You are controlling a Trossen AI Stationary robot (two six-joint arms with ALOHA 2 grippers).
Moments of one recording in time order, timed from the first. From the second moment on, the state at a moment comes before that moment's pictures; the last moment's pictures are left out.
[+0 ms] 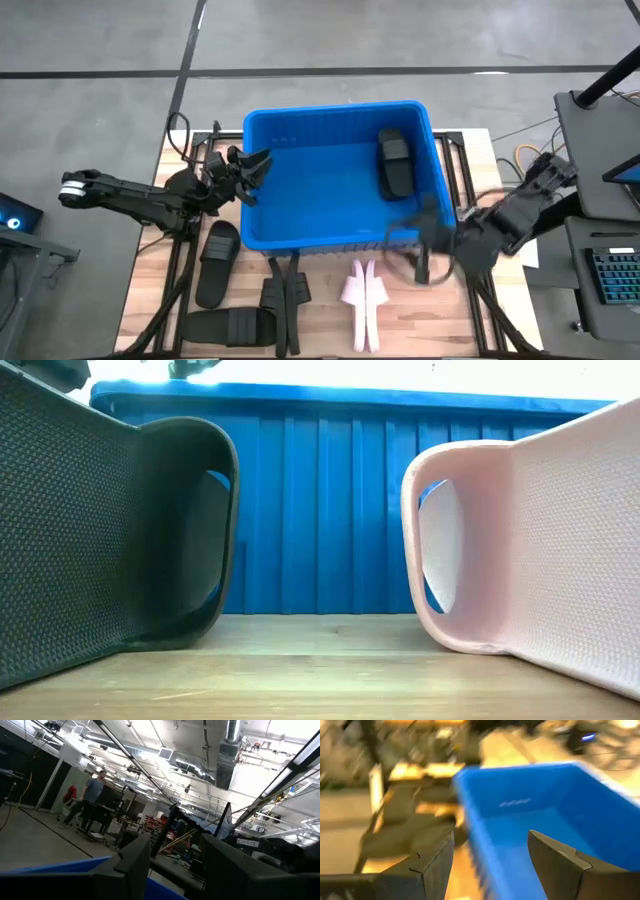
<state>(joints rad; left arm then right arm) -0.04 0.93 0.52 0.93 -0.52 -0.23 0.70 1.27 1.38 -0.73 0.78 0.39</state>
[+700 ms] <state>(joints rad) -0.04 0.94 0.52 0.93 -0.52 -0.23 0.95 1.61 1.38 -0.91 0.54 1.17</state>
